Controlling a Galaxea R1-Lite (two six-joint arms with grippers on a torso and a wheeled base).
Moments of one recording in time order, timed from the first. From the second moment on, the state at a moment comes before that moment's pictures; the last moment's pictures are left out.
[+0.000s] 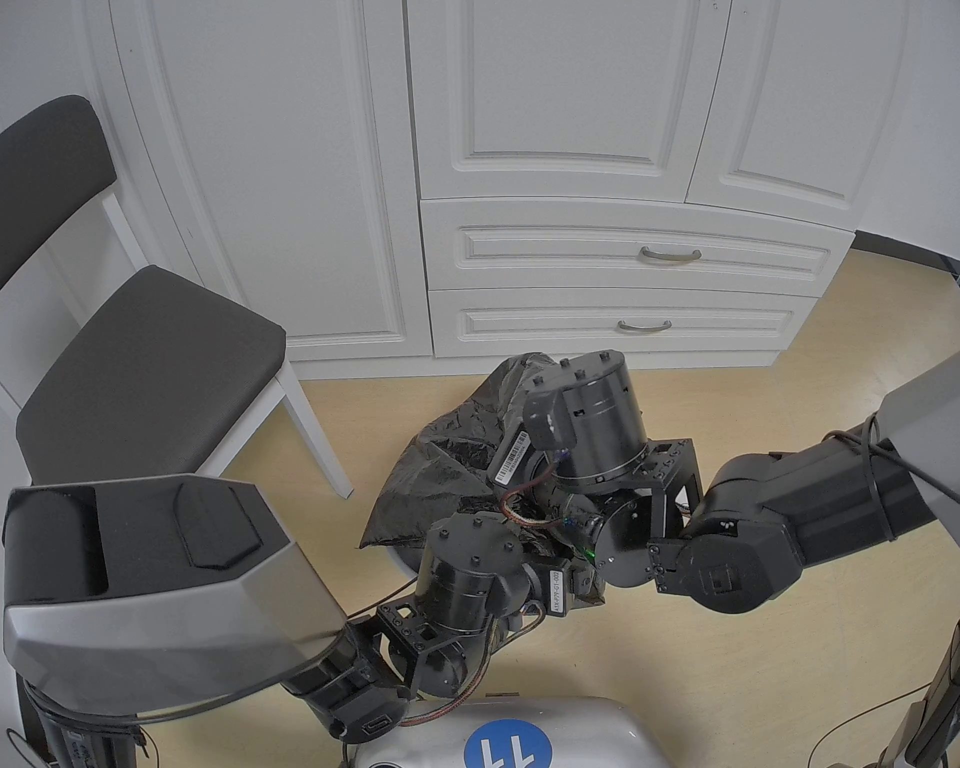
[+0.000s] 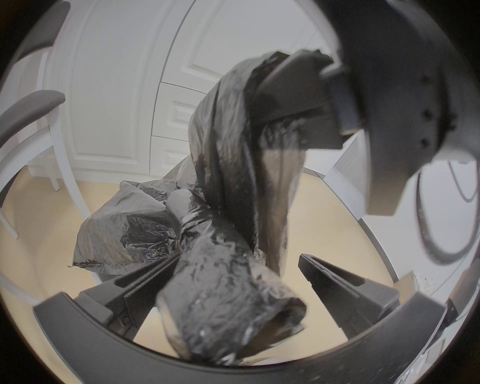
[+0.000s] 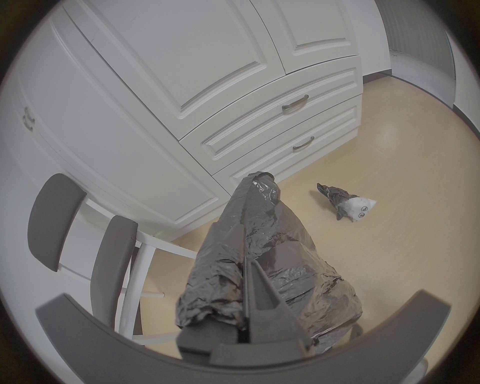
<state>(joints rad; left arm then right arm) -0.89 2.21 -0.80 -1.13 0.30 -0.36 0.86 2.02 -1.21 -0.39 -0.60 0.84</state>
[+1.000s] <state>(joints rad) -0.87 2.30 -1.00 -1.05 0.43 -0.45 0.87 1.99 -1.22 -0.36 -0.61 0.84</state>
